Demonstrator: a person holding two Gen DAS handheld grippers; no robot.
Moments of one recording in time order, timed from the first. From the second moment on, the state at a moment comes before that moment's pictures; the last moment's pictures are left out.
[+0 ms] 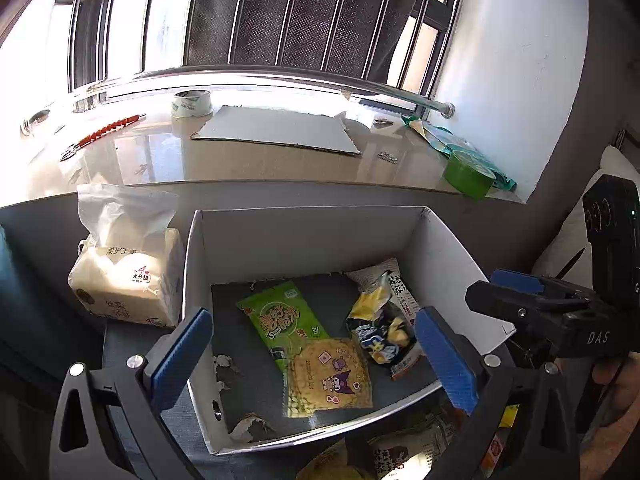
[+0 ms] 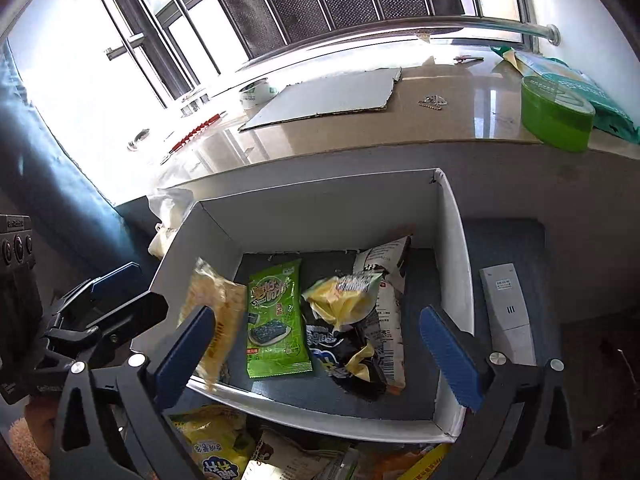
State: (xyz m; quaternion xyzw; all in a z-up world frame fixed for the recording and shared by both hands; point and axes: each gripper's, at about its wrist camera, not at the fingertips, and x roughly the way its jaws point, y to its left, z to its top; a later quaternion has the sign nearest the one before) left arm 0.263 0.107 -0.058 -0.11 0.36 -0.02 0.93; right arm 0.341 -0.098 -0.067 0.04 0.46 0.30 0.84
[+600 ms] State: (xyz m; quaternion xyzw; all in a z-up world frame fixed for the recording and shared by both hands) left arm 0.104 0.097 -0.037 -0.14 0.33 -0.02 0.93; right arm 0.191 -0.163 -0.016 0.00 0.36 0.37 0.86
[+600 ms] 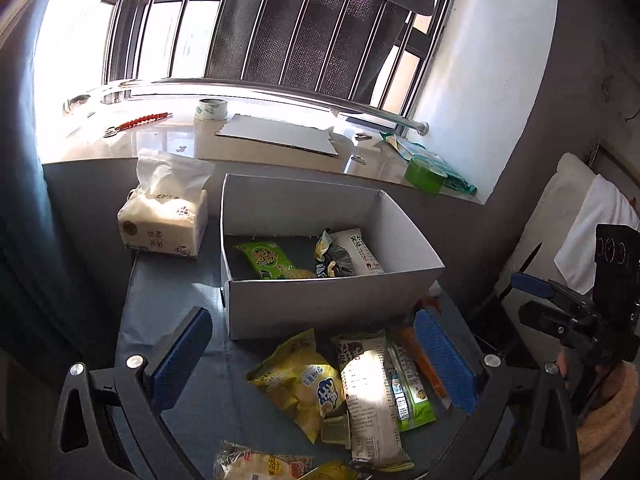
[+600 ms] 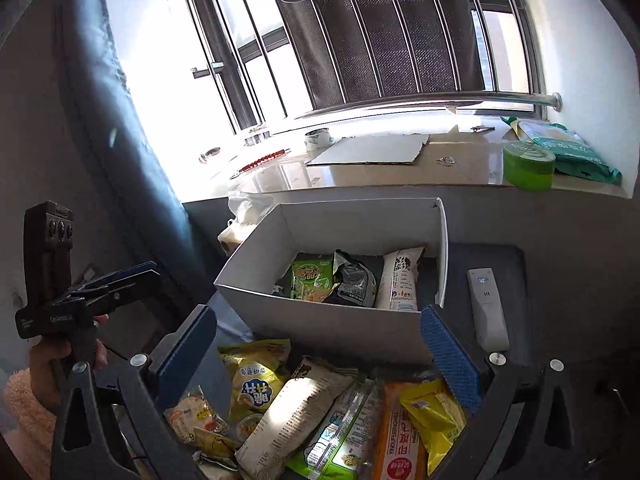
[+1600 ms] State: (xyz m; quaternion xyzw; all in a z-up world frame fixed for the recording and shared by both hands) left arm 0.011 0.083 -0.137 -0.20 0.43 0.01 0.88; right arm 0.133 -0.293 -0.160 0.08 0.50 0.17 0.84
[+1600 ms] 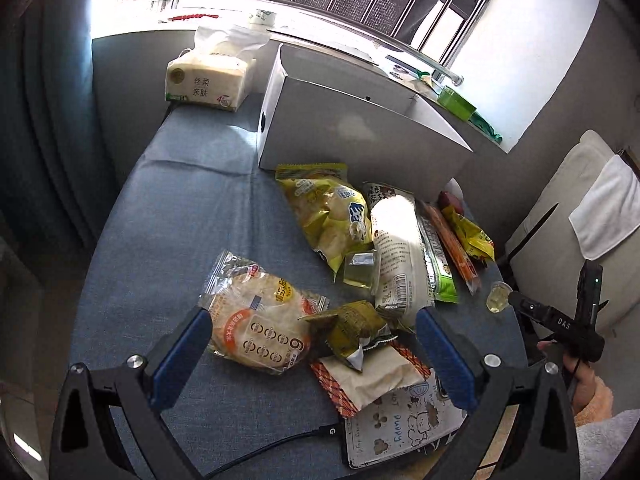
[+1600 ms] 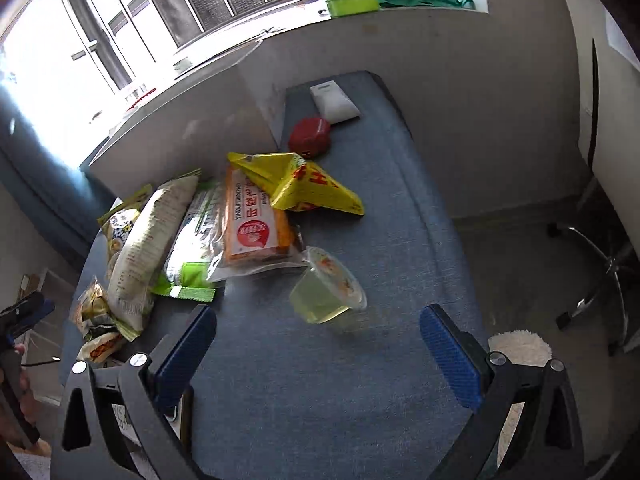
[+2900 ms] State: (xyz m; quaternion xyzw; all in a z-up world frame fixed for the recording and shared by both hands) left arm 0.171 0.096 -0.192 -0.26 0.48 -0.06 0.84; right arm 0.102 -0.258 -0.112 0.10 0.47 0.27 0.83
